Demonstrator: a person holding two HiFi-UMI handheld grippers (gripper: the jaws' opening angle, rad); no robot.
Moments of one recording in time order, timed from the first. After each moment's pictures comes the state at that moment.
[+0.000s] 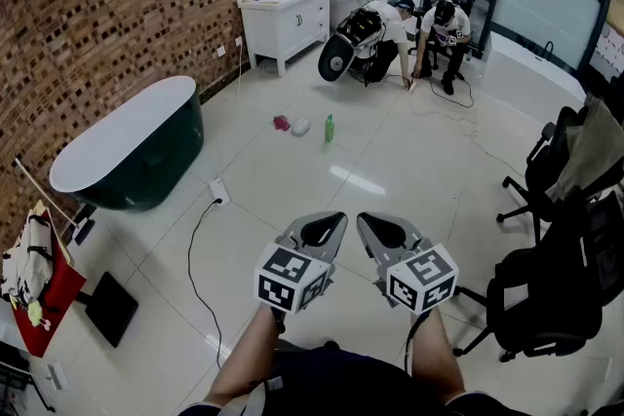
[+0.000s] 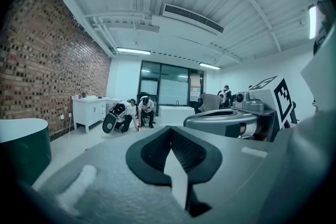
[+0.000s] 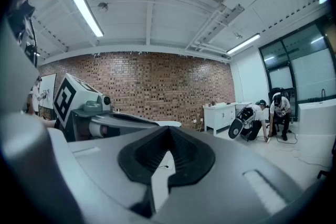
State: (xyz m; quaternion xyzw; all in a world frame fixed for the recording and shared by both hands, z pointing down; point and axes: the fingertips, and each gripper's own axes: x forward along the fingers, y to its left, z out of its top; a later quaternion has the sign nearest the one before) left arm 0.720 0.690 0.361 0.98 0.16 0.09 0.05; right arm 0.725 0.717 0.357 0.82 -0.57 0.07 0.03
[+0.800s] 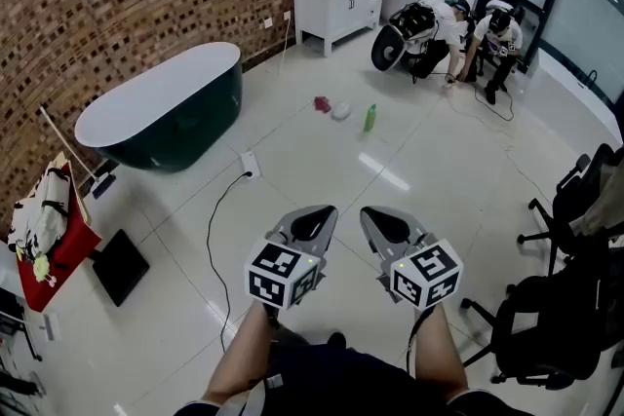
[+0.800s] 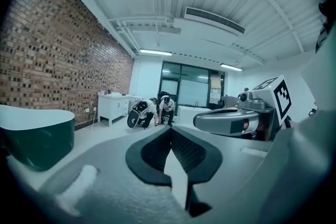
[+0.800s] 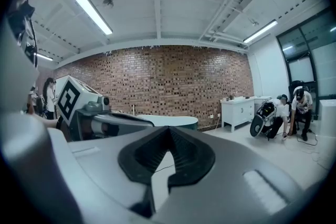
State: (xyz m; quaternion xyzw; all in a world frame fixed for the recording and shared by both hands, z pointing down) left arm 0.679 0.576 0.376 0.99 0.05 0.09 0.07; right arm 0.701 0.625 0.367 0.76 -0.64 0.10 0.05
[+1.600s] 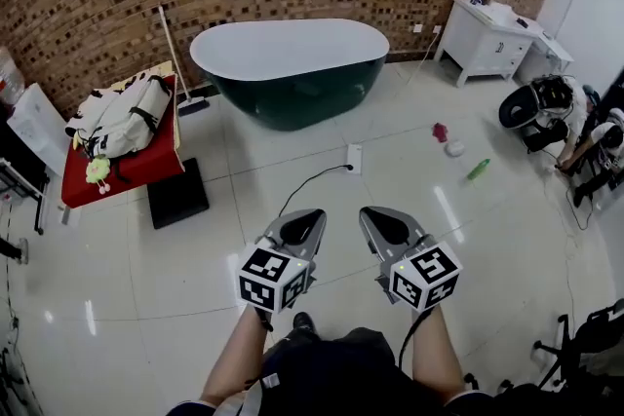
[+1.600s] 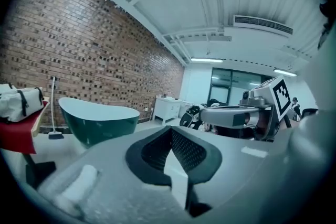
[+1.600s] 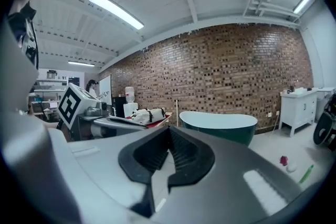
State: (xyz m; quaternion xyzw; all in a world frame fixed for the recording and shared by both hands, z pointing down) left arm 0.464 0.316 0.417 0.96 -0.22 0.08 0.14; right arm 0.525 0.351 0.394 0.58 -0.81 0.11 0.08
